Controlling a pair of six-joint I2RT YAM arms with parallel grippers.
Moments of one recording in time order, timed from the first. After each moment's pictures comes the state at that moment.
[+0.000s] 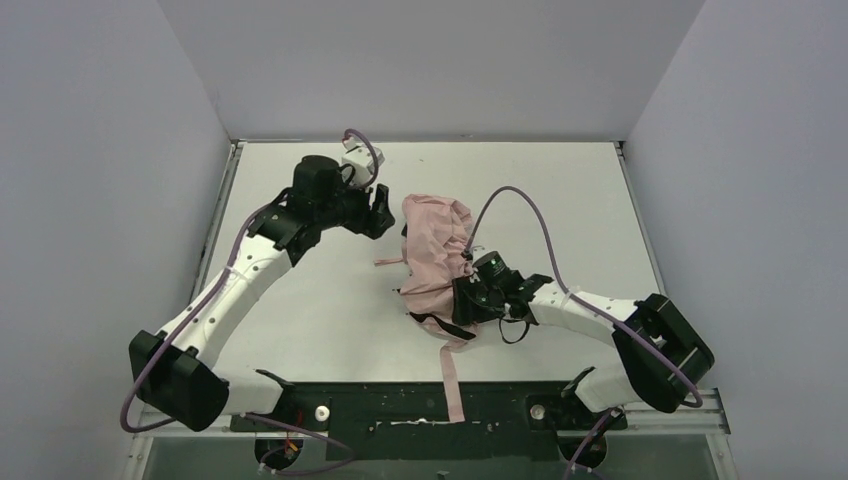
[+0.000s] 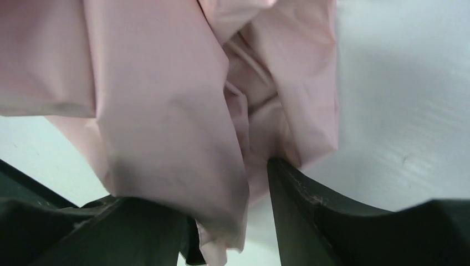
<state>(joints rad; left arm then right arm) -0.47 1.29 1.22 -0.48 0.21 -0.12 0.71 1.41 0.65 -0.27 -0.12 0.43</state>
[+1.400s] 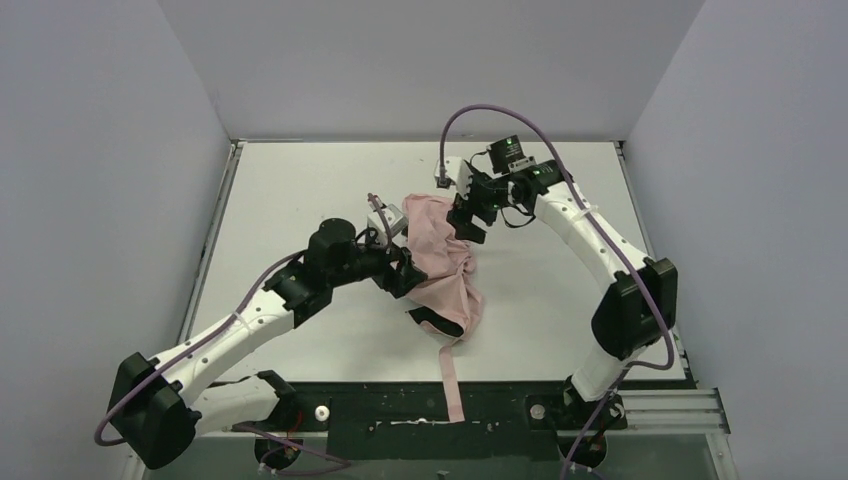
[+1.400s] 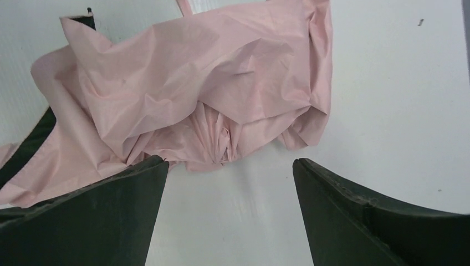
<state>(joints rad) -0.65 1.14 0.81 -0.07 0.33 -0.15 0.45 1.64 1.54 -0.80 -0.50 -0.74</state>
